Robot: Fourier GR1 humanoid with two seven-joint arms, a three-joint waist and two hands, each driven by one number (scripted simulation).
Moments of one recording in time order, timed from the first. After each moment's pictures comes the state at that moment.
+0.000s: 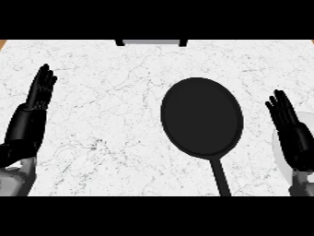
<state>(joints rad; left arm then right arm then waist) -0.16 0.43 -0.19 -1.59 0.14 0.30 -0.19 -0.04 -0.30 0.01 -1.45 -0.25 -0.02 -0.18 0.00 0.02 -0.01</state>
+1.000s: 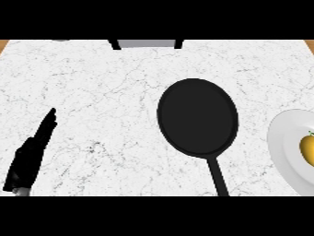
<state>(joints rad) 0.05 0.48 -0.24 -1.54 0.10 0.28 0.07 0.30 -0.72 -0.40 -1.46 -0.16 -0.28 0.30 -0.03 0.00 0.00</state>
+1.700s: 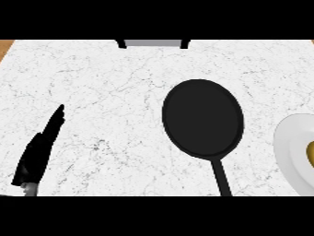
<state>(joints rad) 0.02 0.44 -0.25 -1.55 0.06 0.26 0.12 0.15 -0.98 -0.32 -1.56 -0.26 0.11 0.68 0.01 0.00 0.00</state>
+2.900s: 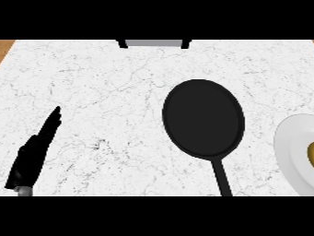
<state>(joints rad) 0.06 0.40 -0.18 -1.58 0.01 0.18 0.12 -0.27 -0.92 -0.02 -1.30 -0.22 0.38 0.98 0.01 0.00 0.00</state>
